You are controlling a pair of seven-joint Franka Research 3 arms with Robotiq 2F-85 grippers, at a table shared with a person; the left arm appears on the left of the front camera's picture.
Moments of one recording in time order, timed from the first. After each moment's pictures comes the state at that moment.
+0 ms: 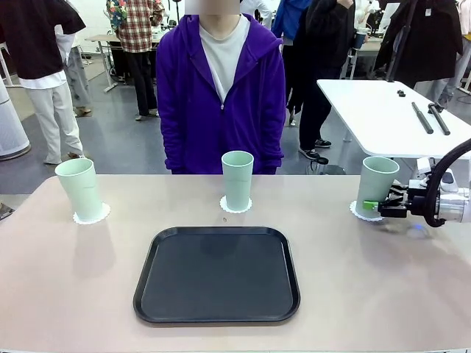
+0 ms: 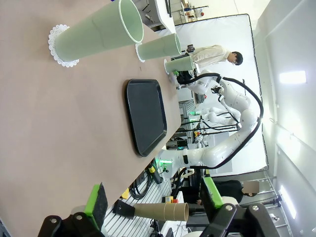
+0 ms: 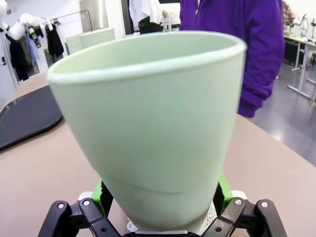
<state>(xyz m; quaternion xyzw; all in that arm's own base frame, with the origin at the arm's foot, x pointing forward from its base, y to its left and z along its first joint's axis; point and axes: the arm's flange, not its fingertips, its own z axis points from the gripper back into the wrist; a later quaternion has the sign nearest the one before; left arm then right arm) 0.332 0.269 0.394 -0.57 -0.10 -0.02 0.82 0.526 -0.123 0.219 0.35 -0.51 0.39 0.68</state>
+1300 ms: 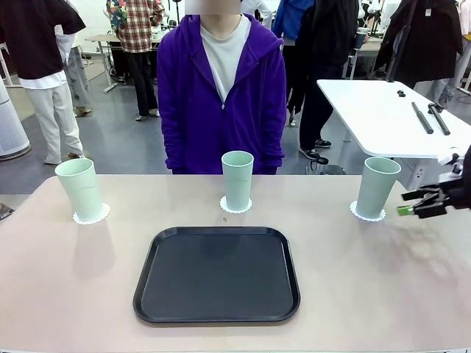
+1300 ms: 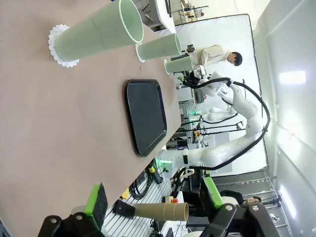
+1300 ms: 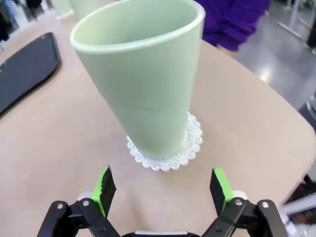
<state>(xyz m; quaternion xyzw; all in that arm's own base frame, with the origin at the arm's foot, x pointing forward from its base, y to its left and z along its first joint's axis) 0.332 0.269 0.394 -0.57 -0.10 -0.02 0.82 0.494 -0.181 0.287 0.25 -0.38 0.40 0.79</state>
